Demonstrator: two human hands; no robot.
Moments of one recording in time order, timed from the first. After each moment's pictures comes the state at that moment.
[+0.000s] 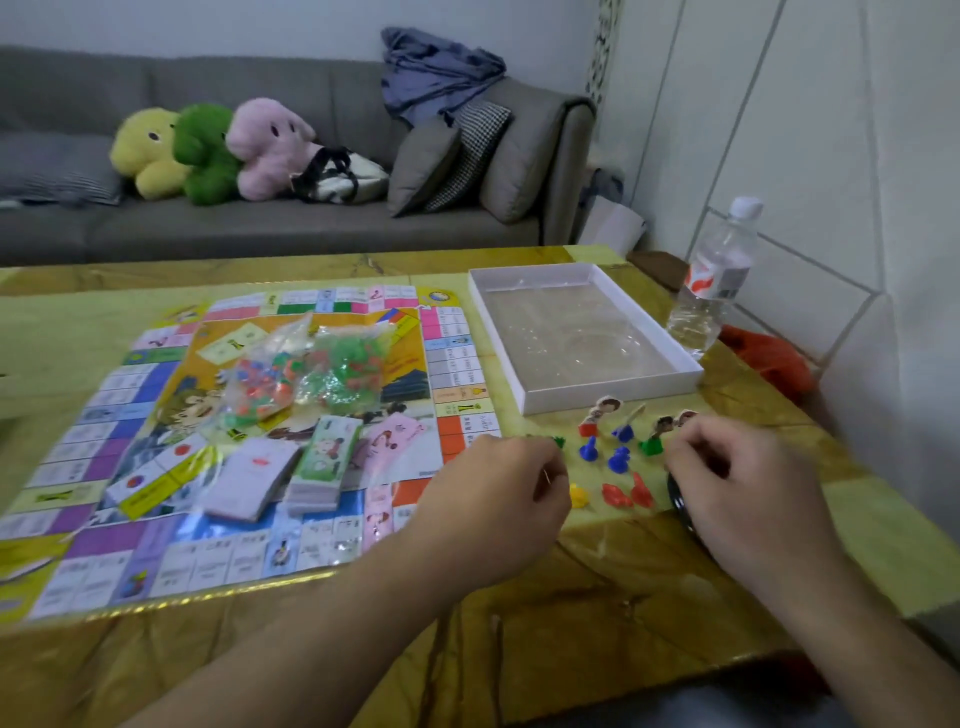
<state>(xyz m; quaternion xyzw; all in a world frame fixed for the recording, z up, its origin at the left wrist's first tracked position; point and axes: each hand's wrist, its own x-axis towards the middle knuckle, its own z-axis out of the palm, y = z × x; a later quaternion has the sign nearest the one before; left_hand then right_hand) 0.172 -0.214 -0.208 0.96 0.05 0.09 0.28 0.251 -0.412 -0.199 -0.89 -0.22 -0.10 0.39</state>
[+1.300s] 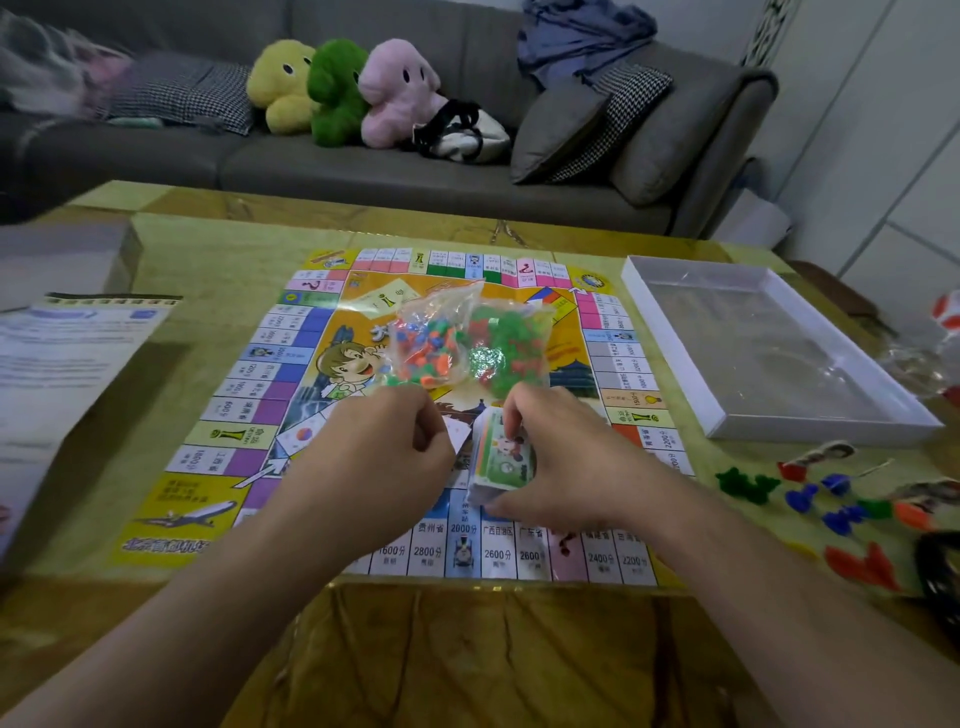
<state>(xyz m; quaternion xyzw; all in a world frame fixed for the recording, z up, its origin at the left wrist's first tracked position) 0.069 -0.019 -0.211 0.89 0.30 0.12 0.31 0.217 -0.145 -0.220 -0.86 -0.46 0.17 0.12</state>
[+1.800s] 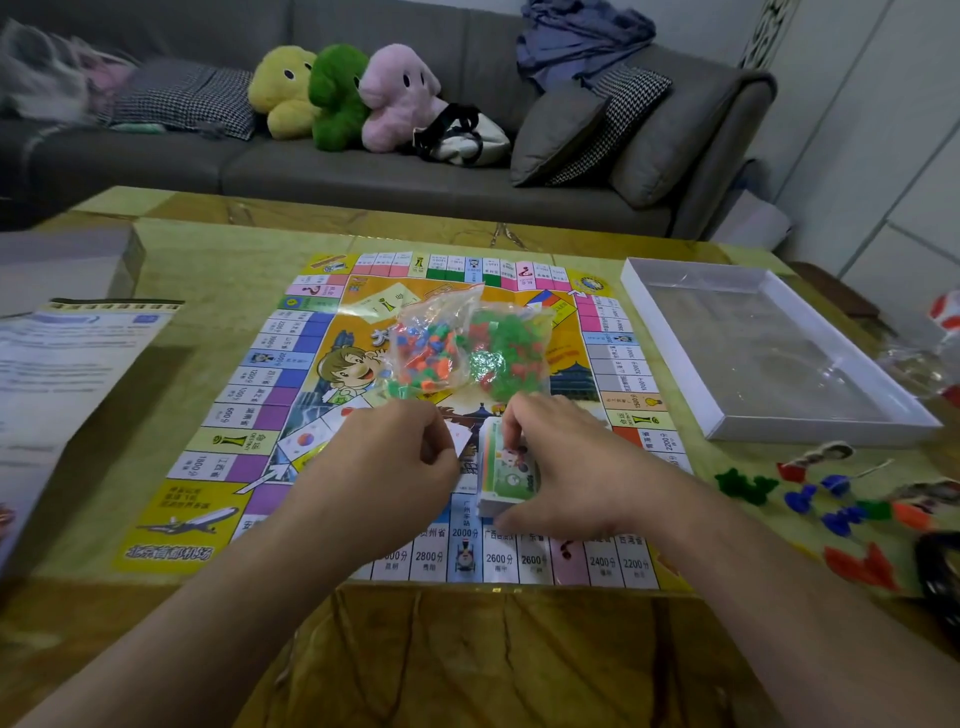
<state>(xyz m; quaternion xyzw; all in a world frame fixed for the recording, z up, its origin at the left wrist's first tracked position) 0.072 -0.020 -0.216 0.91 0.29 0.08 0.30 0.219 -0.149 -0.214 -0.84 -0.51 0.18 0.06</state>
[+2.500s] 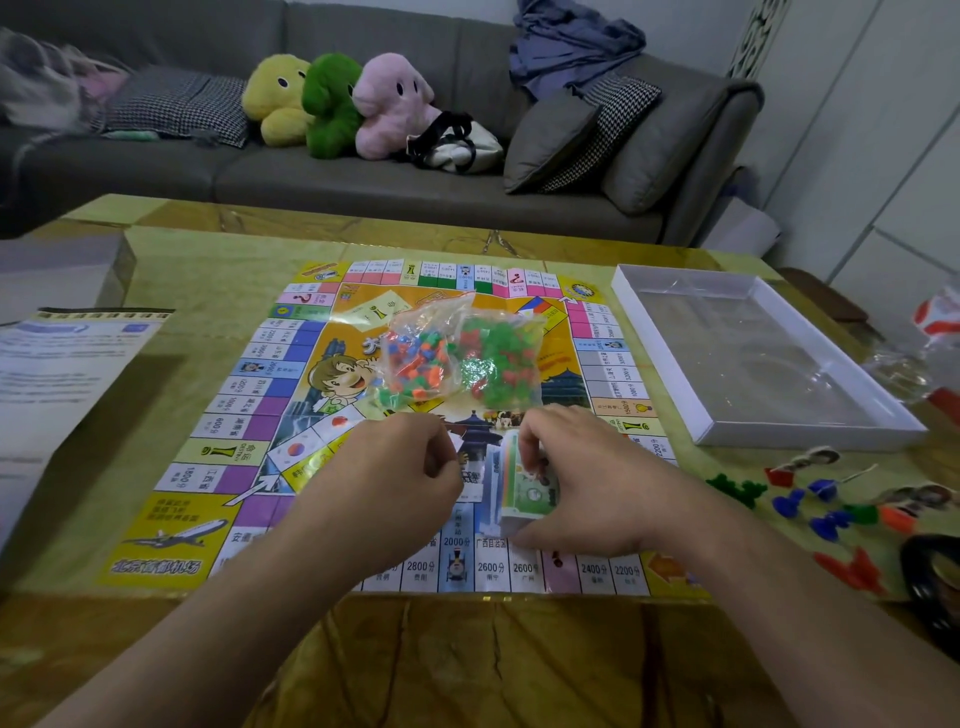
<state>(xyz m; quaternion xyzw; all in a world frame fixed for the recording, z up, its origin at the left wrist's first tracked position) 0.078 -0.026 -0.220 0.91 0.28 0.08 0.30 0.225 -0.170 -0.208 -0.84 -0.51 0.17 0.06</state>
